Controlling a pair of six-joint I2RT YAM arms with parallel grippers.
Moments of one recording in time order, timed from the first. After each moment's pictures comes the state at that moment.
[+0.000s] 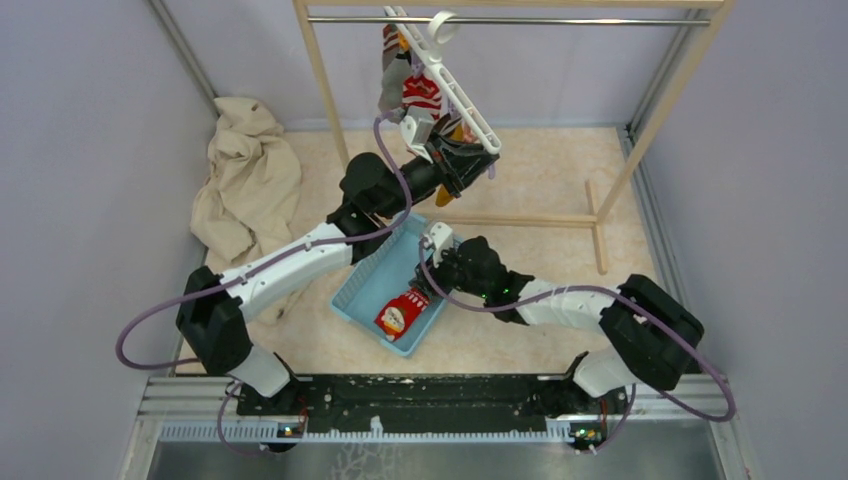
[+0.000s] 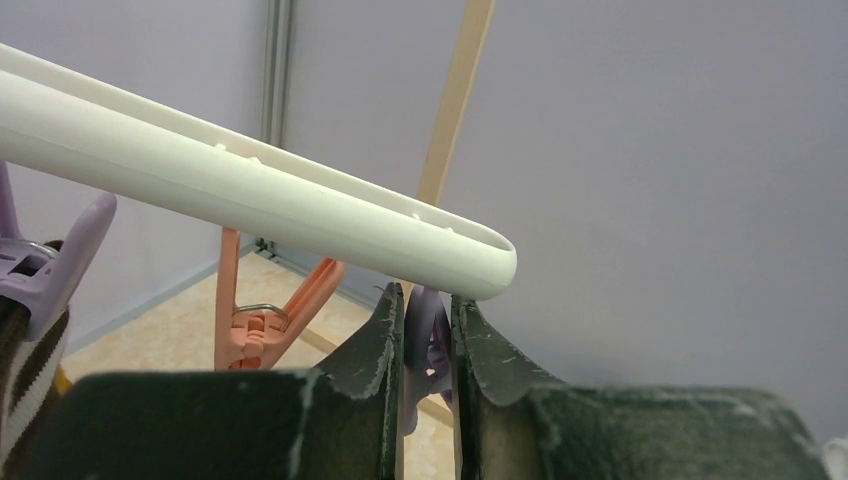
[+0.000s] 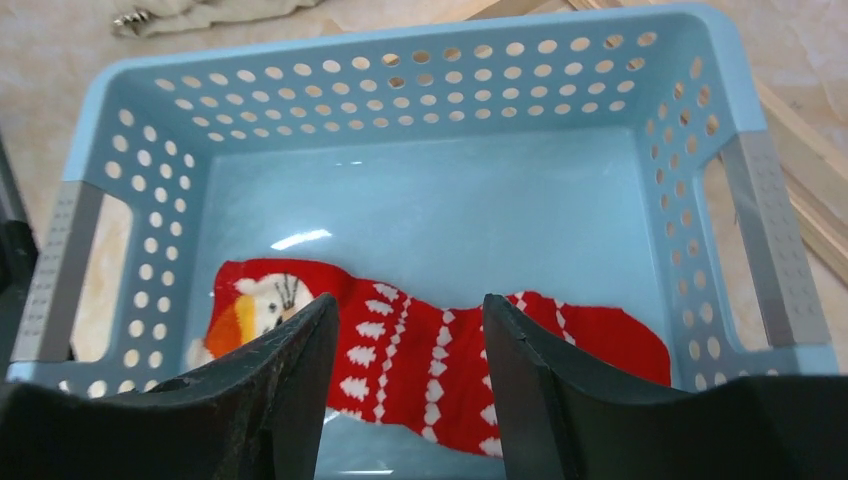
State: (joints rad) left arm -0.84 1.57 1.30 0.65 0.24 -0.36; right arm 0.86 1.39 0.58 0.46 -0.17 0.08
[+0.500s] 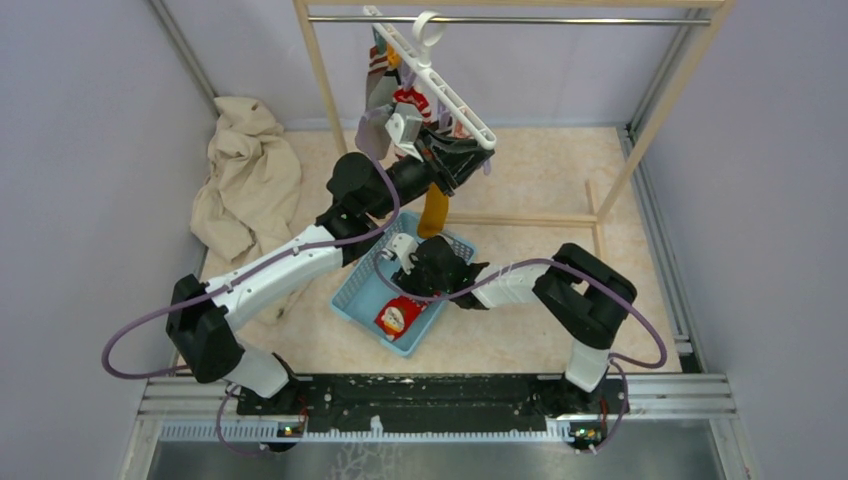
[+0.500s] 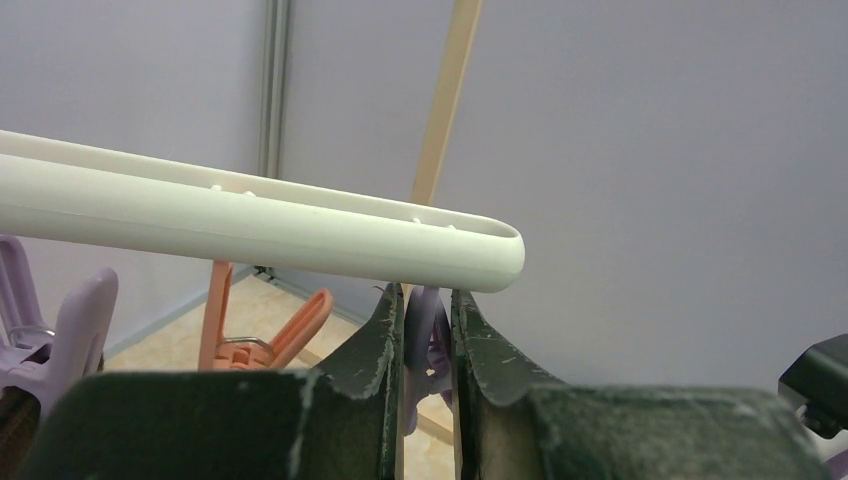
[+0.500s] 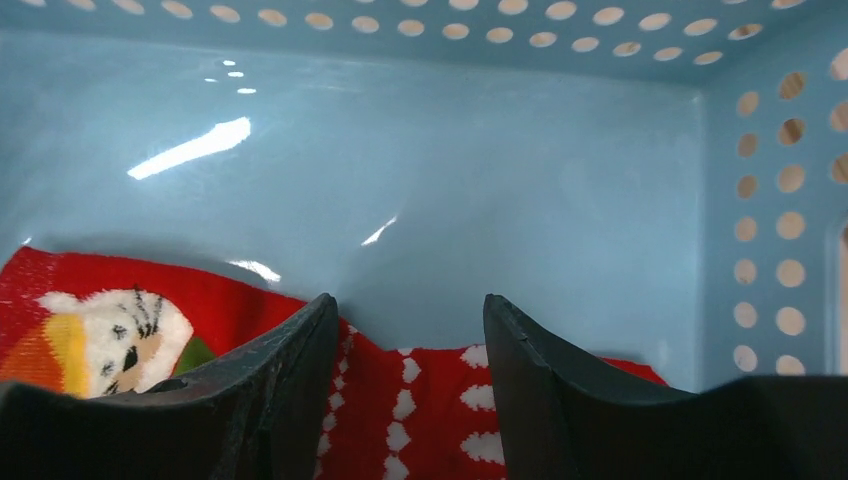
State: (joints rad) left arm -0.84 1.50 1.30 0.63 0.24 -0.35; right arm 0.93 1.74 0.82 0.31 -0.03 -0.14
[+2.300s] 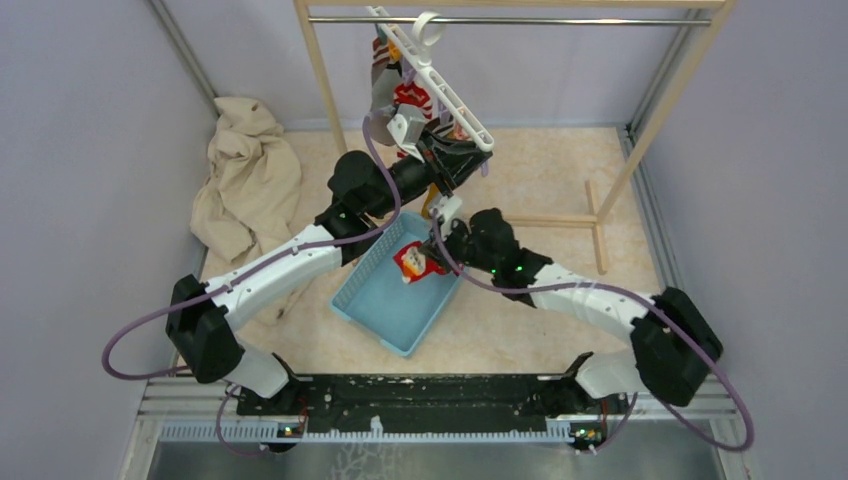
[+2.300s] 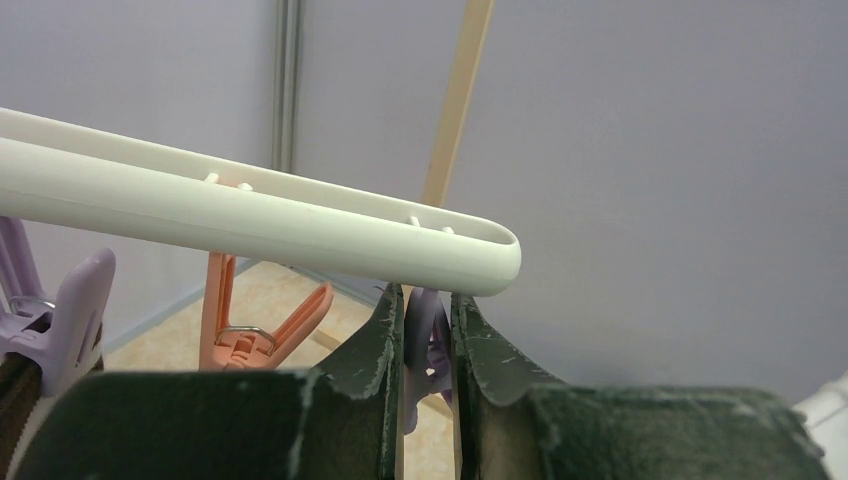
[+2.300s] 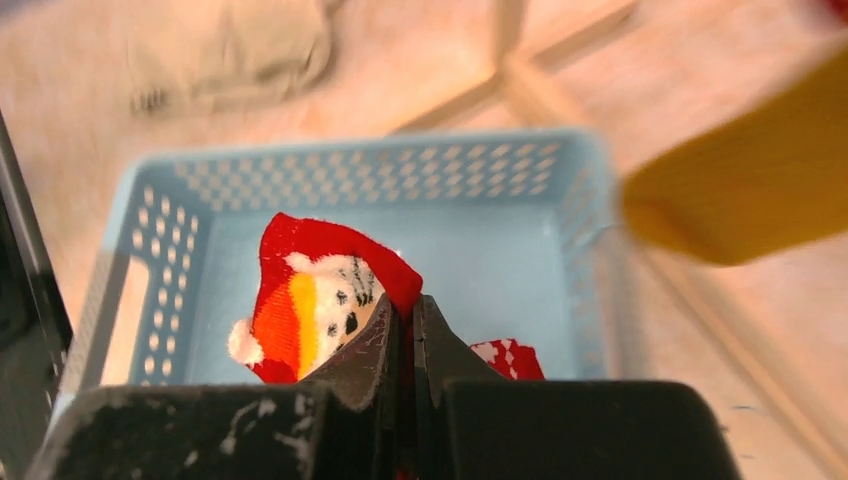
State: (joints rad) left arm -0.83 1.50 1.30 0.59 0.25 -0.31; right arm 0.84 1.38 0.77 0.21 -0.19 -0.04
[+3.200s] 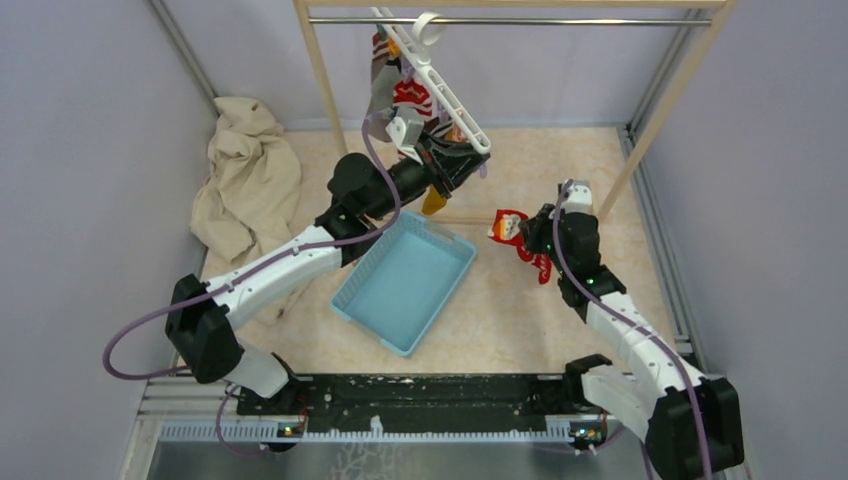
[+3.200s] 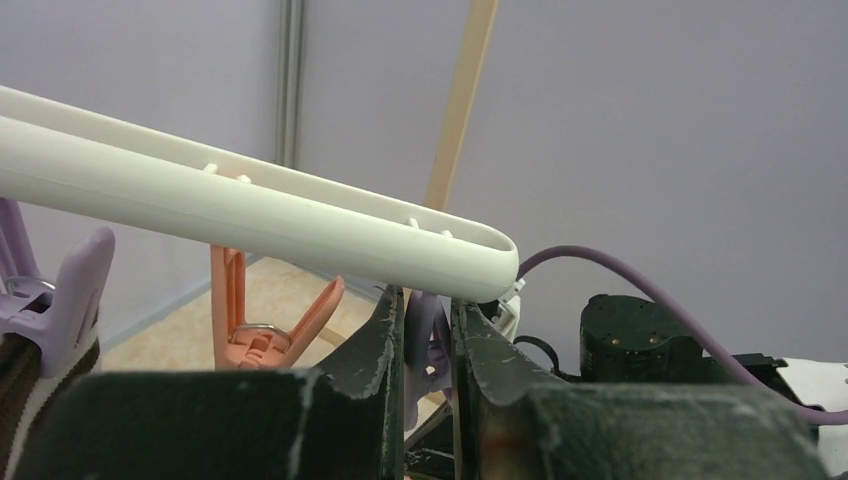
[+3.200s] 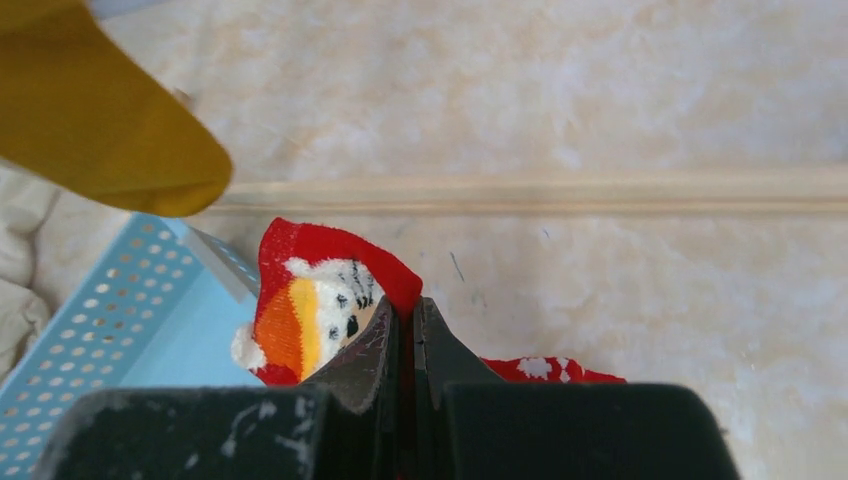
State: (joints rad) left arm -0.83 1.50 1.27 0.61 0.26 -0.32; right arm 0.28 0.93 0.55 0.10 0.01 0.38
